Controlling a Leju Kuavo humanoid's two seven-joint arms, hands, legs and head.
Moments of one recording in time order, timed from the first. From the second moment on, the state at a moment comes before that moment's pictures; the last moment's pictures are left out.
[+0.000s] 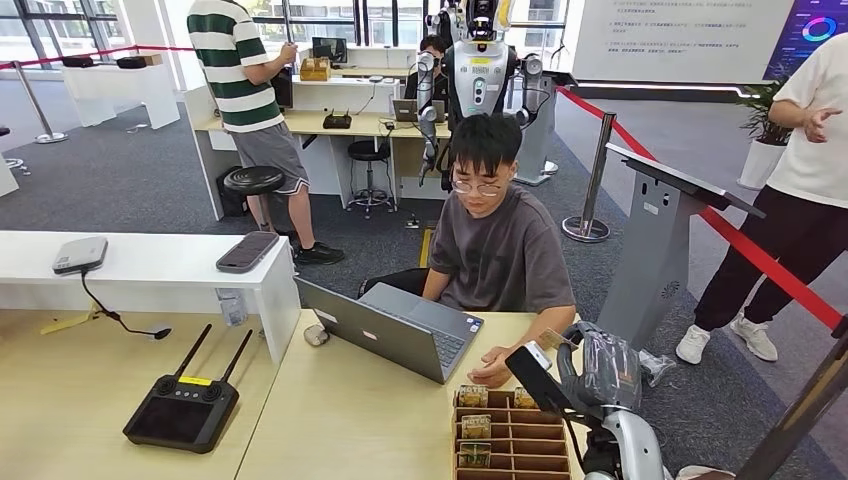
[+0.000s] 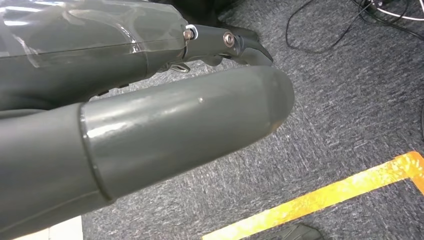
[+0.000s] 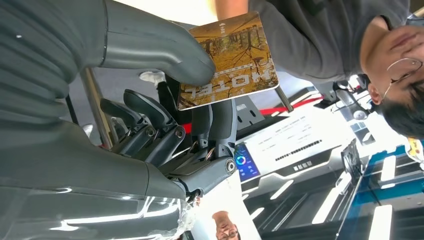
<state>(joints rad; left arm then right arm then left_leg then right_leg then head) -0.21 0.00 -0.88 -0.24 0.21 0.35 -0.14 -0.74 -0.20 0.55 -0.90 0.81 -0.57 0.12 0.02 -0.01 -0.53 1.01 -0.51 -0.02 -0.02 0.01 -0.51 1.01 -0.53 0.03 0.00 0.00</state>
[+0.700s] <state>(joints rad) -0.22 0.00 -0.88 -0.24 0.20 0.35 -0.14 -0.78 -0.12 0.57 -0.66 0.83 -0.69 0.08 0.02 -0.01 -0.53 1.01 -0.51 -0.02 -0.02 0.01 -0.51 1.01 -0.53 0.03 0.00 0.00</state>
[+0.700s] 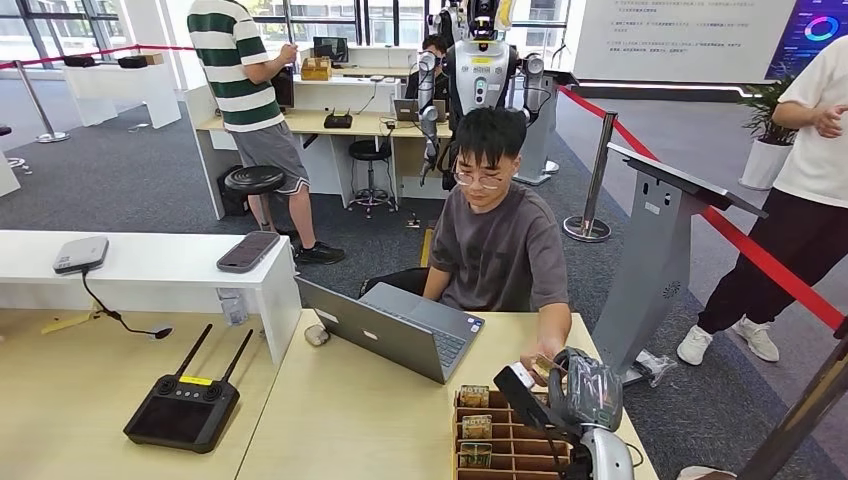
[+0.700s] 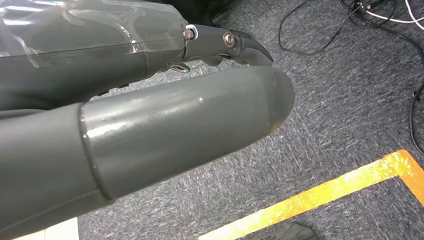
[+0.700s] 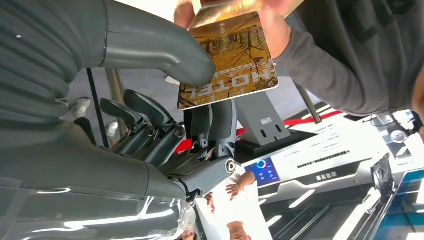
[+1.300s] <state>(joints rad) -0.22 0.01 -0.87 -0.24 0.20 0.34 -0.14 -0.77 -0.13 0.58 -0.70 0.86 -0.64 0.09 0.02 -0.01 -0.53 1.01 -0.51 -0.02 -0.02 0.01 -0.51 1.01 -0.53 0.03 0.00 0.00</state>
